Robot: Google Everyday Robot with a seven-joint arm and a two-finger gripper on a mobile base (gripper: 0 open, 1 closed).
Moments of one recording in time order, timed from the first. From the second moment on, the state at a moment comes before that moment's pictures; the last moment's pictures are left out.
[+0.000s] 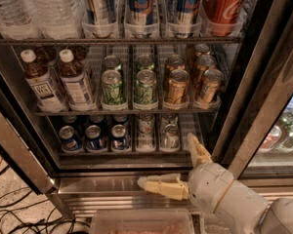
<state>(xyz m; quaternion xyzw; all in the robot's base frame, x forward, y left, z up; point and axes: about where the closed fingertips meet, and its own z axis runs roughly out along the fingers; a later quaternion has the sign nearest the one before) 0.422 -0.059 0.804 -0.27 0.69 0.26 0.62</state>
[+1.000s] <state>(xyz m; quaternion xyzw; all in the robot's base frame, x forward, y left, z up) 0.469 -0.046 0.906 -0.22 0.62 0.18 0.73</state>
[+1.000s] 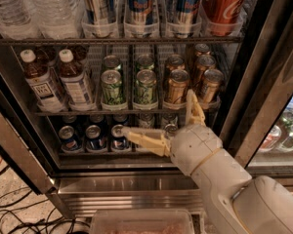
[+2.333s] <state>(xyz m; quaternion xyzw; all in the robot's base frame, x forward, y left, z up) 0.444 0.000 0.850 -0.07 0.63 0.17 0.76</state>
